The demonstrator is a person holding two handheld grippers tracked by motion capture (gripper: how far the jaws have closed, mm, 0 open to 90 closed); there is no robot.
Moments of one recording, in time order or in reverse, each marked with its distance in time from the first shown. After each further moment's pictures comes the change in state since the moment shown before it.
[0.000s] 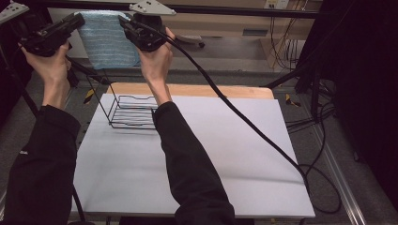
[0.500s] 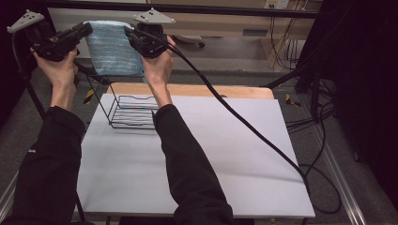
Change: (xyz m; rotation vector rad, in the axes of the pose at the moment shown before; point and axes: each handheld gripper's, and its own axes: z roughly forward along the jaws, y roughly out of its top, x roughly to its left) left arm 0.010 -0.026 0.017 0.059 0.005 -0.014; right arm -0.009 -0.028 0.012 0.059 -0.017 0.021
